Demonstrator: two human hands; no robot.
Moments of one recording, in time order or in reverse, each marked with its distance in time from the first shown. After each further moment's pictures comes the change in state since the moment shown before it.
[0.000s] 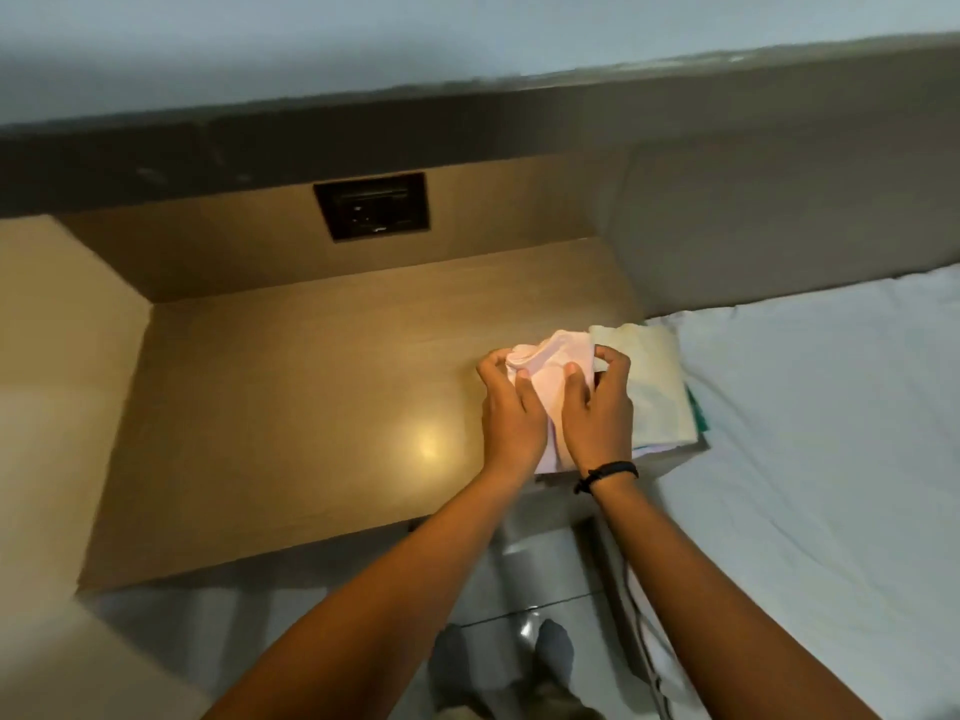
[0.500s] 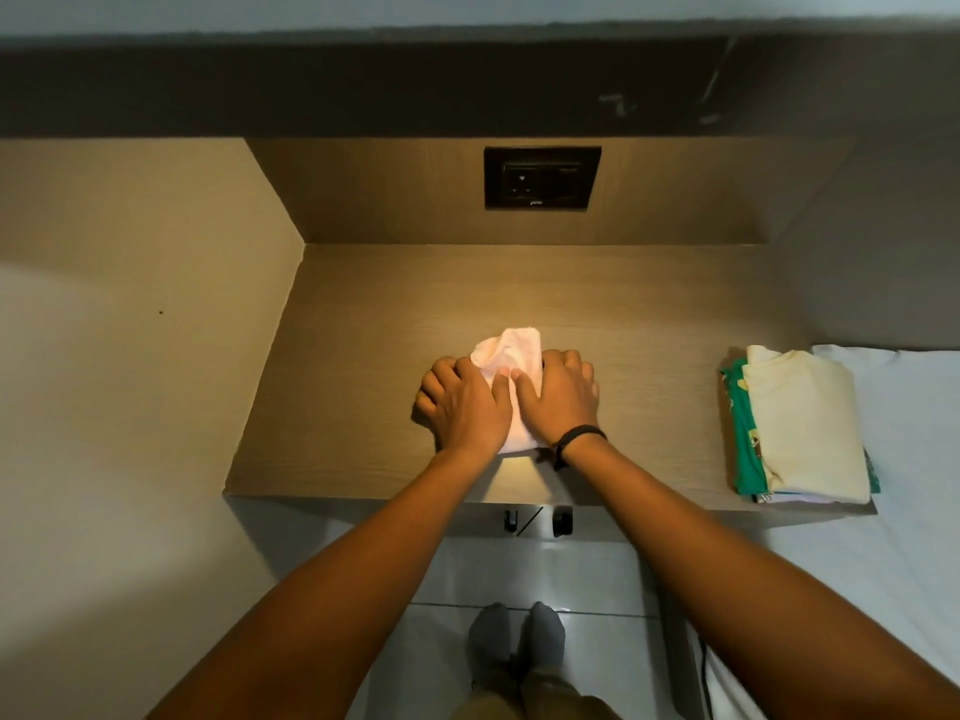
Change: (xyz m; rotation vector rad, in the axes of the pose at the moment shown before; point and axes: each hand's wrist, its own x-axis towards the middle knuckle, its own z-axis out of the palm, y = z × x) left_hand 0.050 -0.081 -0.170 0.919 0.227 -0.221; right_hand -0.032 -0.034 0.178 -0.531 -0.510 -0.245
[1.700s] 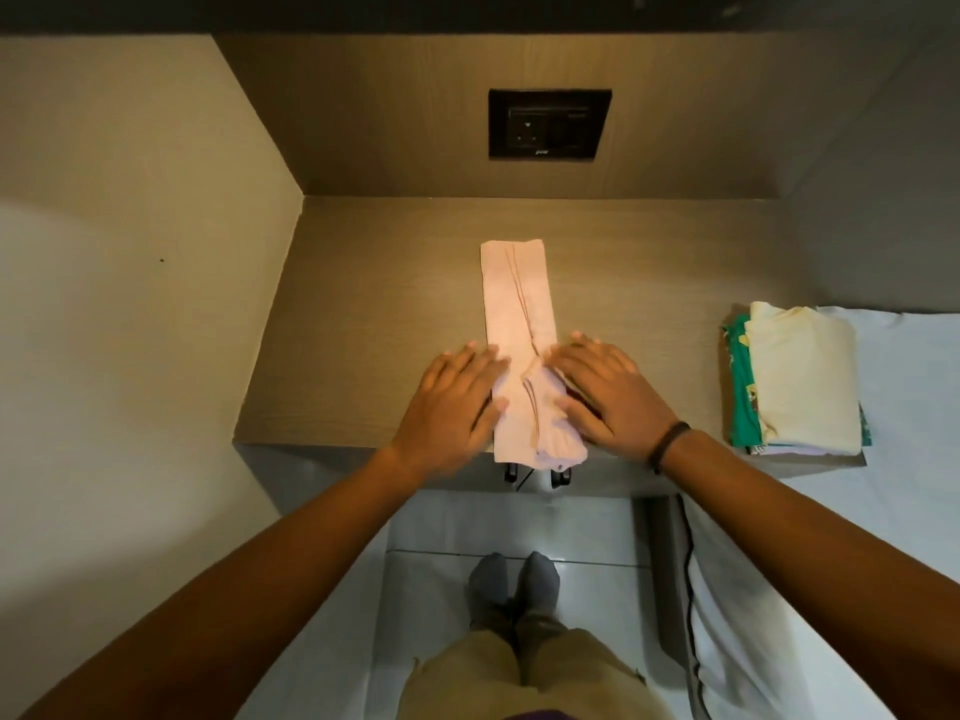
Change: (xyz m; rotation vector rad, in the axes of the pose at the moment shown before) left_hand -0.039 -0.082 -0.025 0.042 -0.152 0.827; right_hand -0.042 0.085 -0.048 -0.156 -0.218 -0.699
